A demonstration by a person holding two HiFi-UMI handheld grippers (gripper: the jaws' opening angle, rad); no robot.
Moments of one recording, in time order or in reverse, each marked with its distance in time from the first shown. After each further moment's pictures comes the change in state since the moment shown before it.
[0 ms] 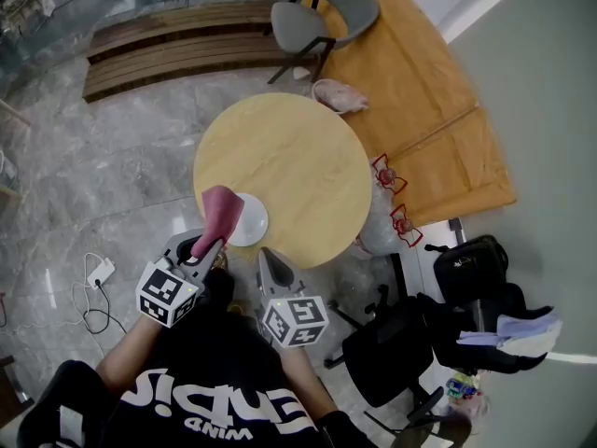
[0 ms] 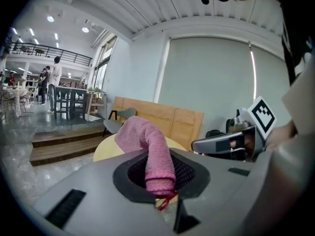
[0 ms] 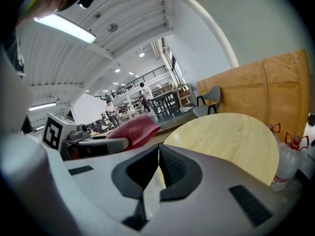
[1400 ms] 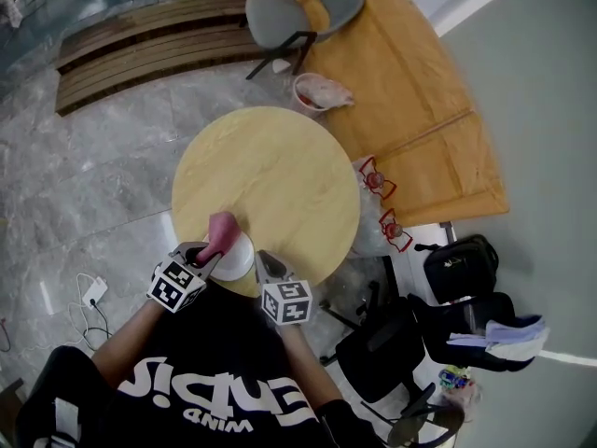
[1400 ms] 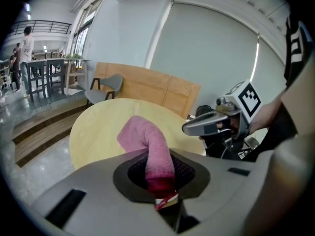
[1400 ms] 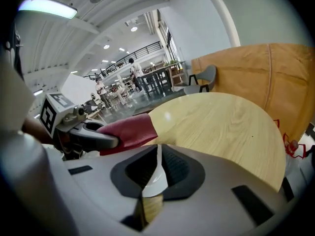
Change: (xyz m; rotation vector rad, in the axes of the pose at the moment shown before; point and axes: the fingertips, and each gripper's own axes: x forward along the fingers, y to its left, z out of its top) left arm 0.127 0.057 -0.082 0.018 0.394 -0.206; right arm 0.108 -0.122 -0.048 -0.019 0.286 -0.101
